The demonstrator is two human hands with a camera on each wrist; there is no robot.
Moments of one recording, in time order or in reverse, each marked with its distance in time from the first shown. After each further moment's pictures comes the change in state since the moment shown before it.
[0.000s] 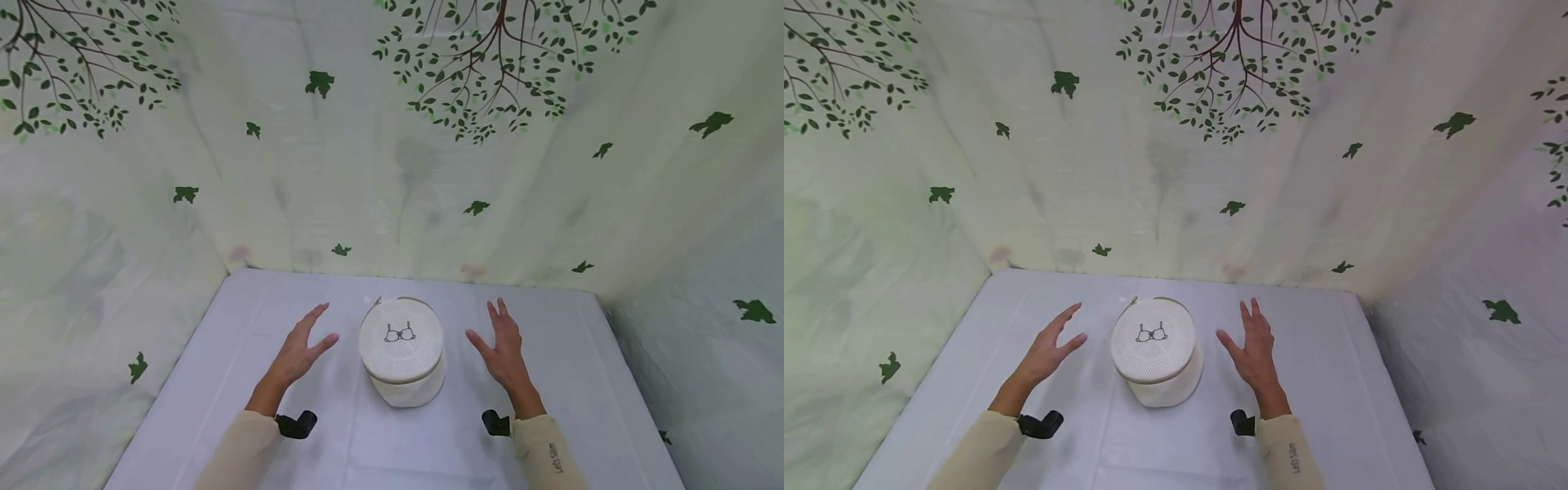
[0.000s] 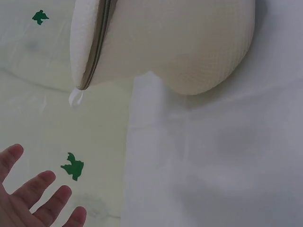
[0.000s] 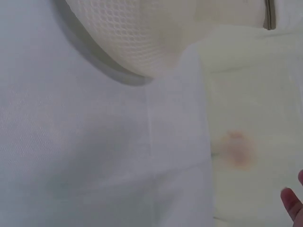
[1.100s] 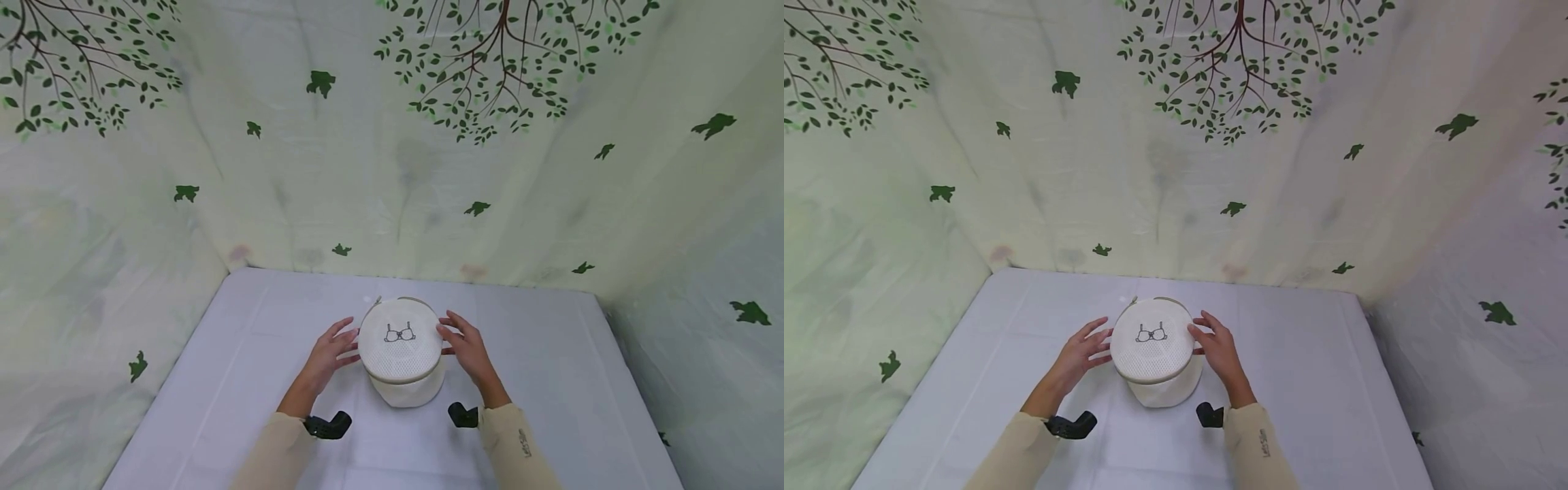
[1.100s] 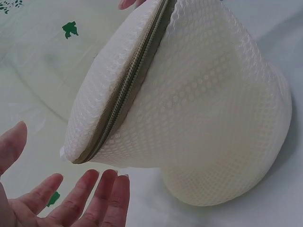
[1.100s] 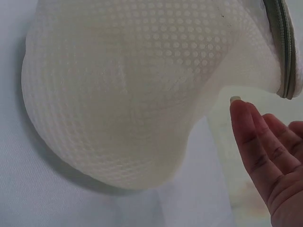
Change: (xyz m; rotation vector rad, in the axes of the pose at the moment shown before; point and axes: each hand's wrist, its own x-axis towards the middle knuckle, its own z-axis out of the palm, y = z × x) left_hand 0.009 0.017 0.052 -0.756 -0.037 -0.341; right_hand 0.017 -0.033 0.052 0.513 -0.149 0.243
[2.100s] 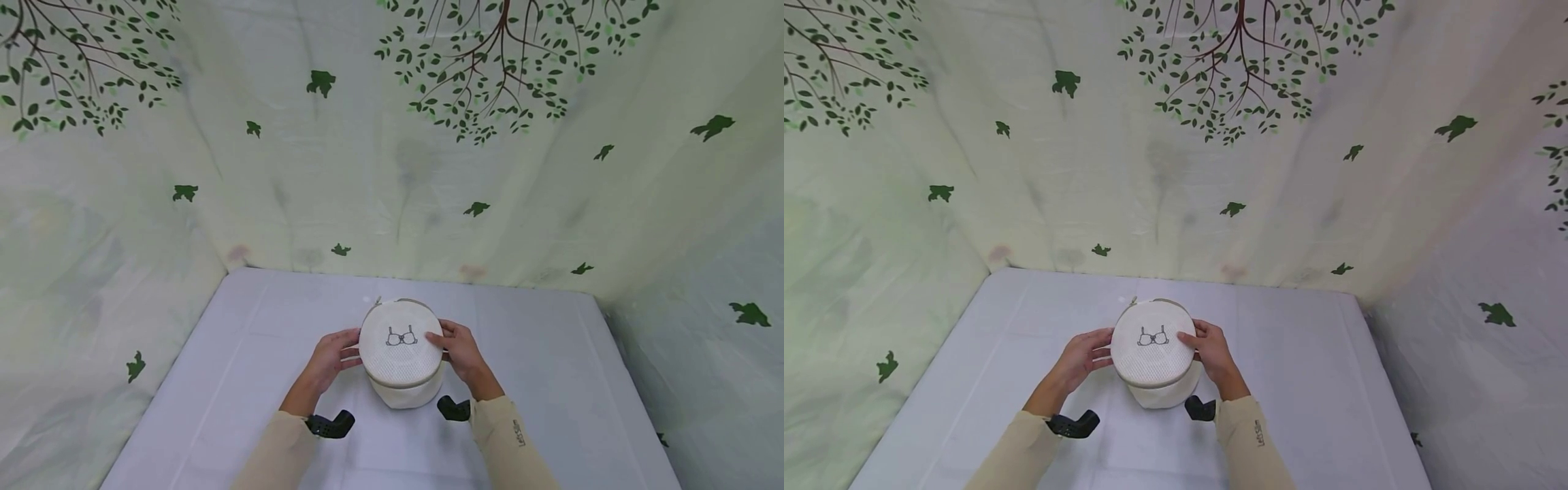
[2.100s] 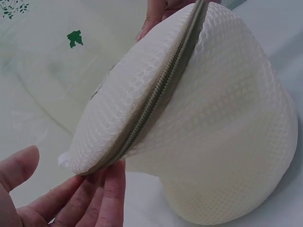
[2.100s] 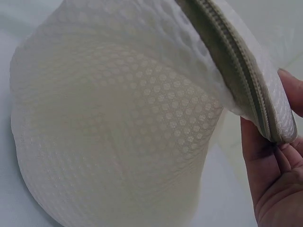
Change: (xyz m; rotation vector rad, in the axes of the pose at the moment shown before) left_hand 0.003 -0.003 0.007 -0.053 0.010 -0.072; right_hand 0.012 -0.001 0.014 0.285 -0.046 0.239
